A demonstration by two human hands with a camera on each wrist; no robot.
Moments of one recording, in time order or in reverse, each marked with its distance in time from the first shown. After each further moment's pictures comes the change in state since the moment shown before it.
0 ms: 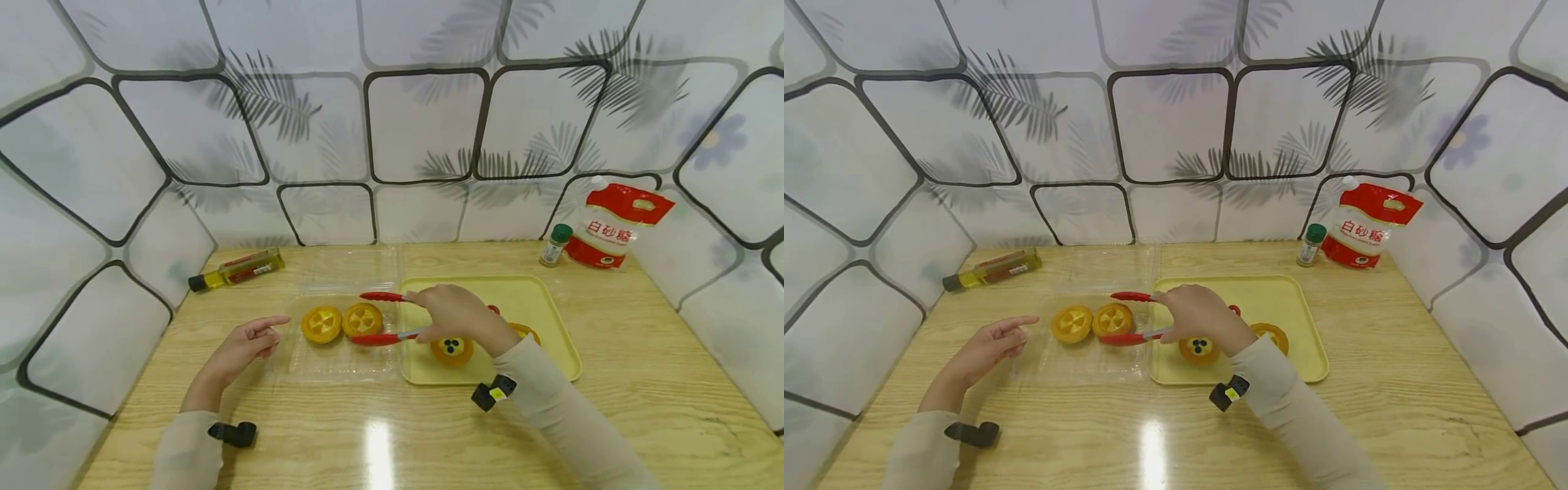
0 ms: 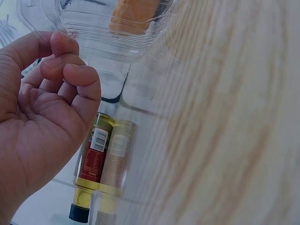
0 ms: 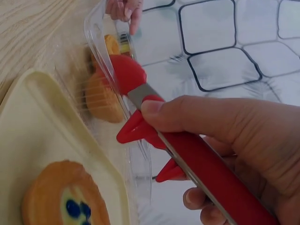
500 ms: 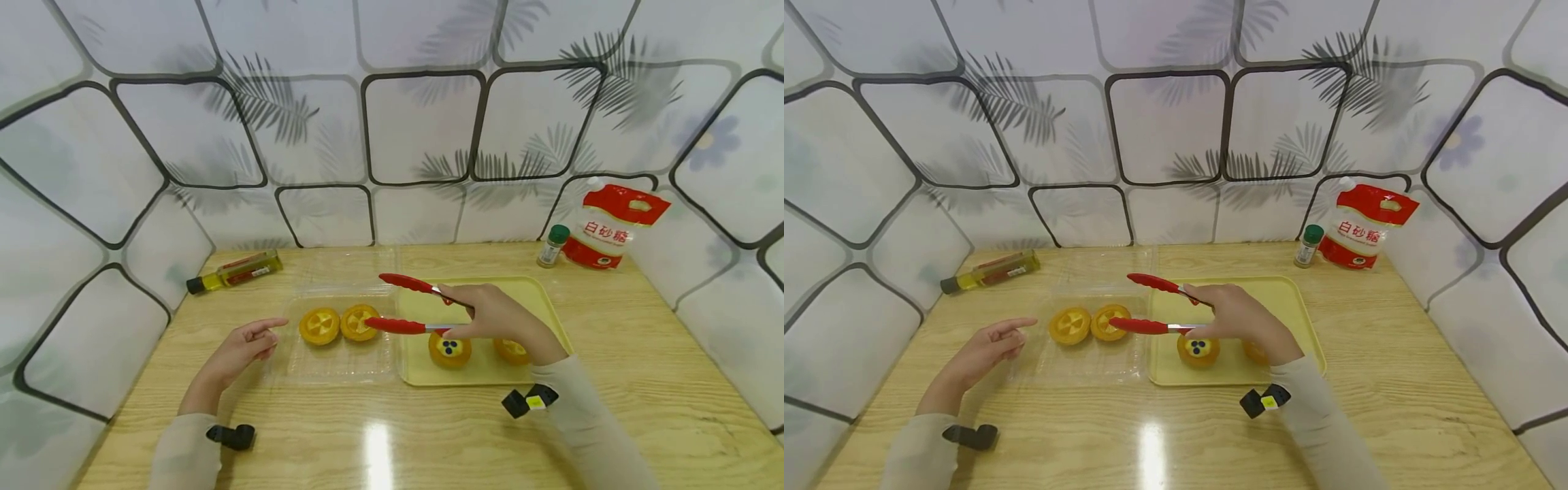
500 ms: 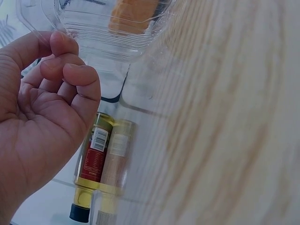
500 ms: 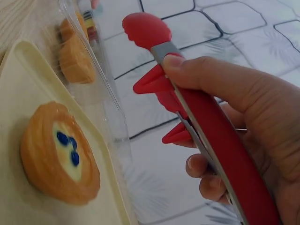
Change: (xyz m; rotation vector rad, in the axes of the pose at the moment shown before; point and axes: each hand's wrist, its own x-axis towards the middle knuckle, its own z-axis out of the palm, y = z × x) left_hand 0.000 0.000 0.001 0.009 0.005 -0.010; right_hand -0.046 0.045 -0.002 0.273 0.170 -0.053
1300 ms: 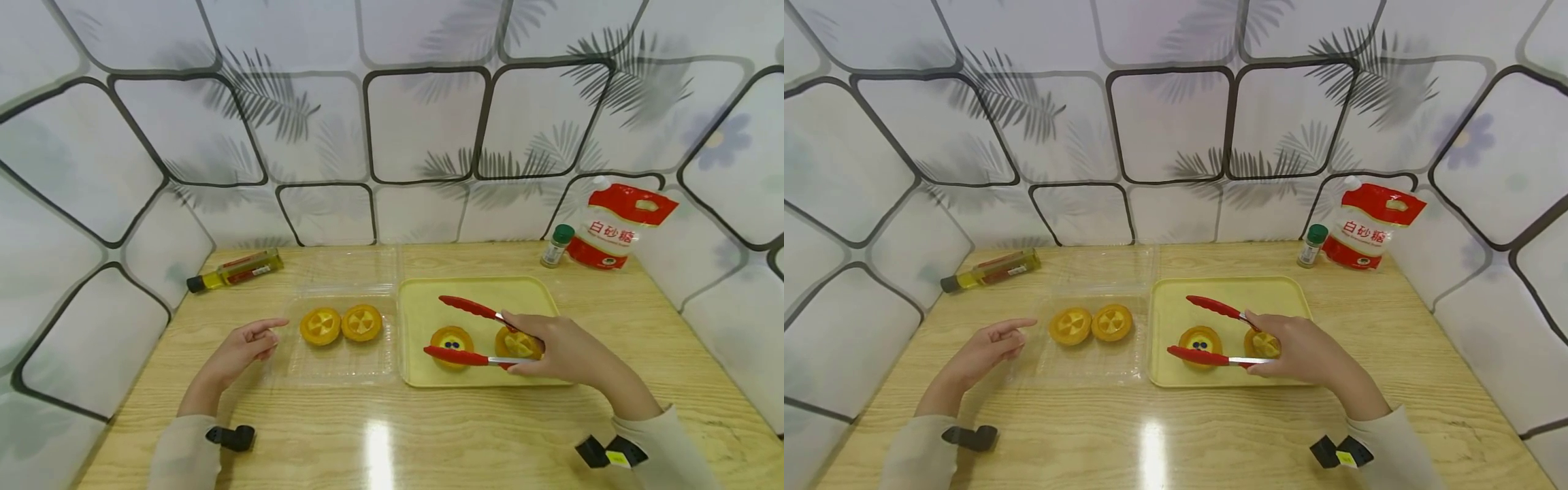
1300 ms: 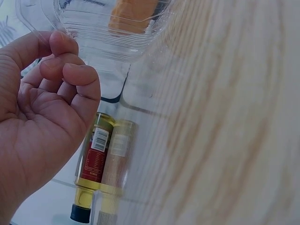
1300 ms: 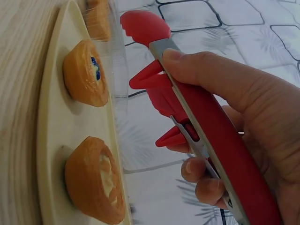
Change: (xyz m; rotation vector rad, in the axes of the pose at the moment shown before) left_hand 0.000 0.000 -0.001 0.004 0.000 -0.001; right_hand -0.088 0.027 -0.007 -0.138 0.077 0.068
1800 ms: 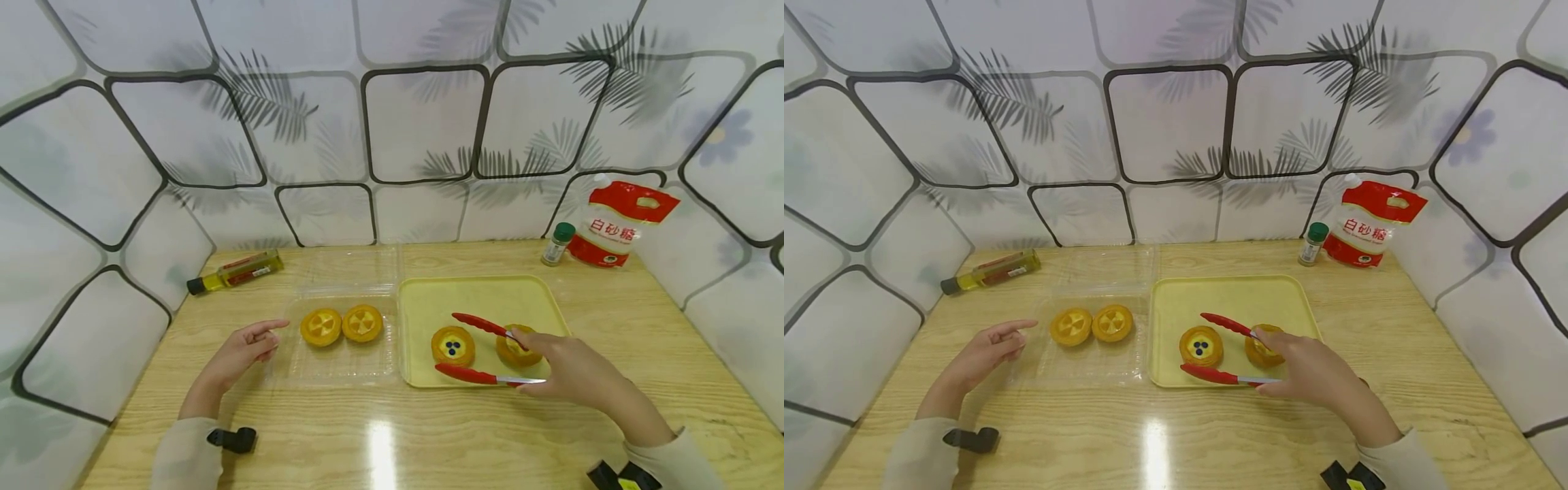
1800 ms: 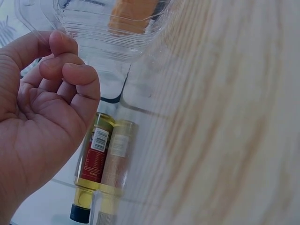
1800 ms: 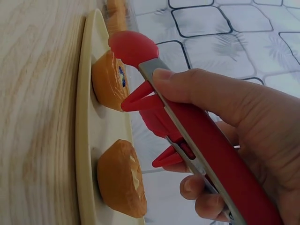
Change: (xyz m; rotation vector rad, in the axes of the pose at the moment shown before) left_hand 0.000 -0.002 -0.001 -0.009 -0.004 0.036; right_hand -0.019 -0.007 0.009 -0.036 -0.074 0.104
